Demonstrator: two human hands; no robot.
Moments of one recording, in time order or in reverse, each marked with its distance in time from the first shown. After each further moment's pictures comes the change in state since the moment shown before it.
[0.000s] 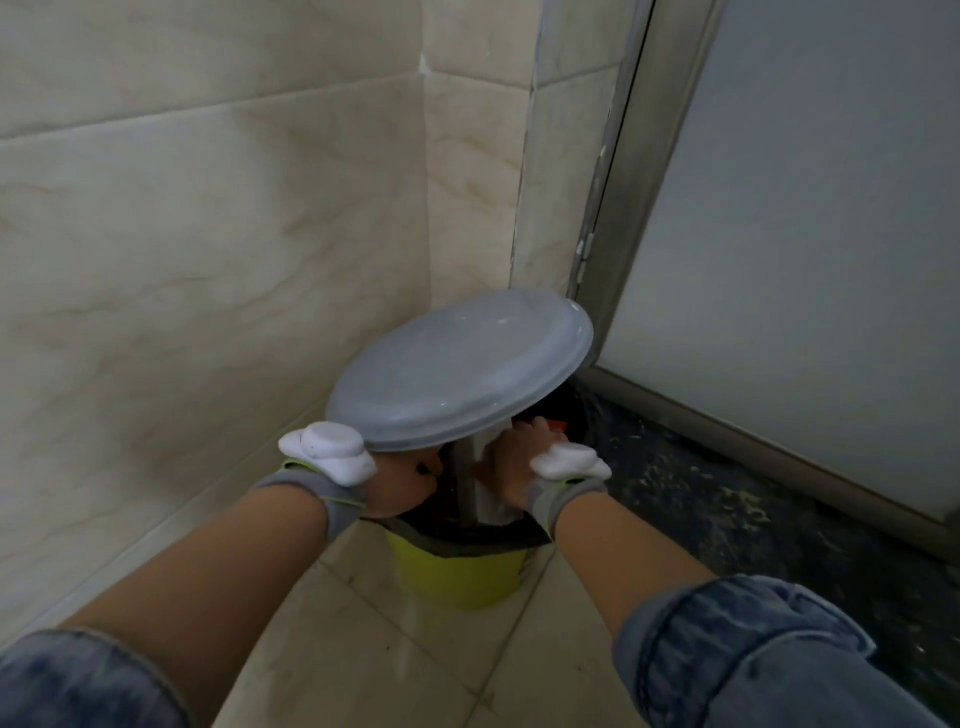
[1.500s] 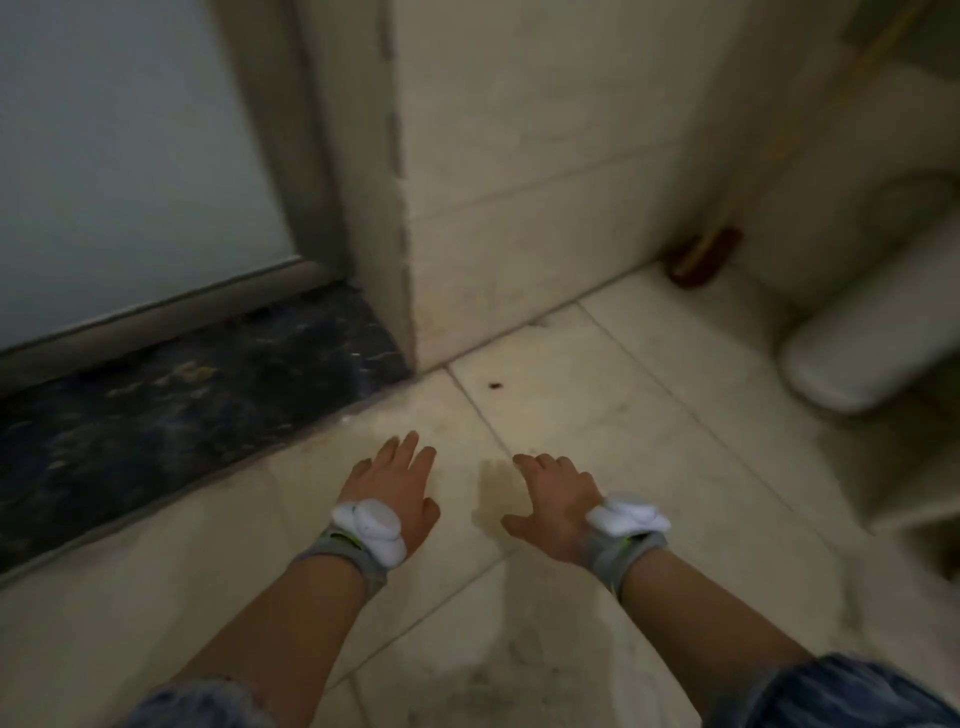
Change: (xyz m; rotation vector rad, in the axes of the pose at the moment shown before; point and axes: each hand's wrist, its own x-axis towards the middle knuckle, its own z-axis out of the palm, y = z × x) left_hand 0.035 0.478 0.278 0.424 -0.238 0.872; right_hand -0.462 0.323 0.240 0.557 -0.014 1.052
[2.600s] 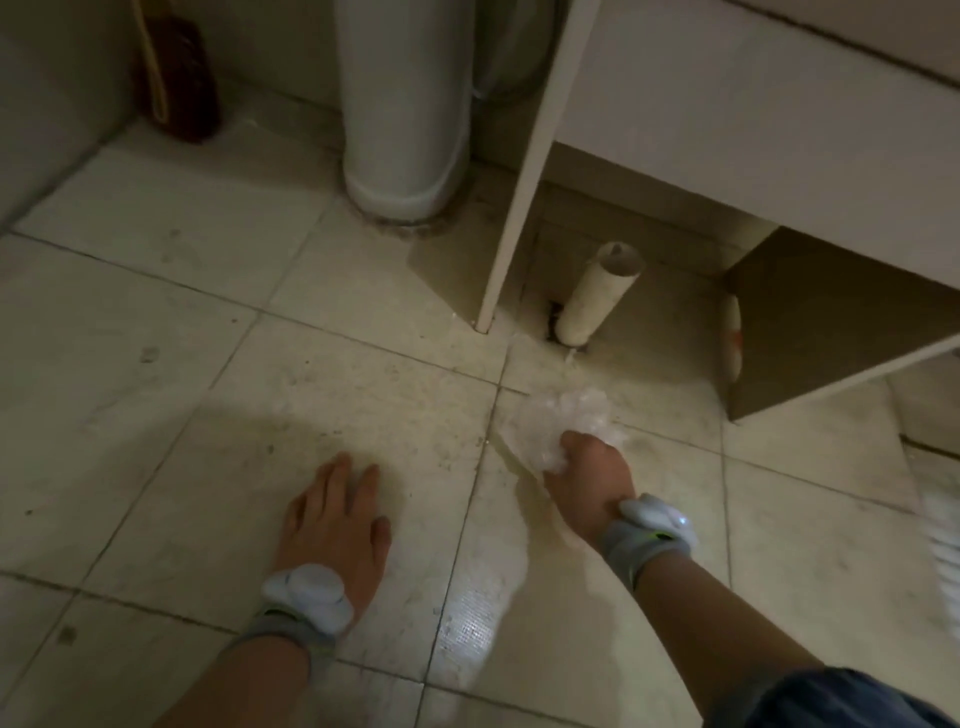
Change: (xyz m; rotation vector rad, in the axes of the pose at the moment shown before) left_hand 0.059 0.338 0.168 0.163 -0.118 0.461; right_hand -0.199 0.363 0.127 0.559 0.407 0.958
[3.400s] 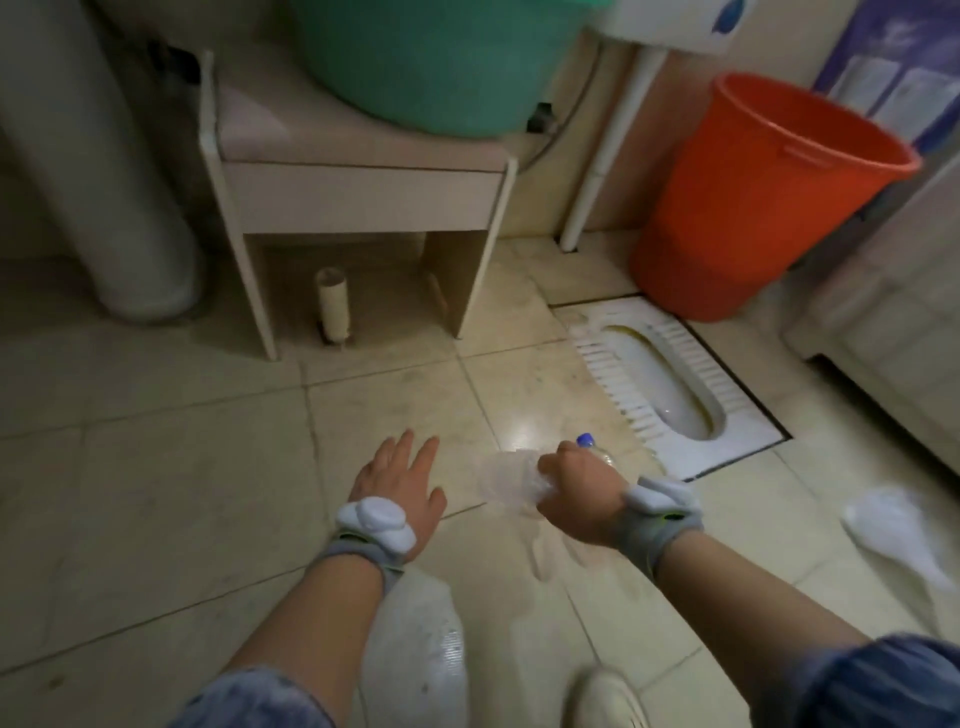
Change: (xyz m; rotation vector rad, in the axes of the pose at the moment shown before) left_hand -0.188 0.129 -0.071 0.097 -0.038 0.750; right_hand -0.349 0.031 -0.136 -0.072 0.031 0.311
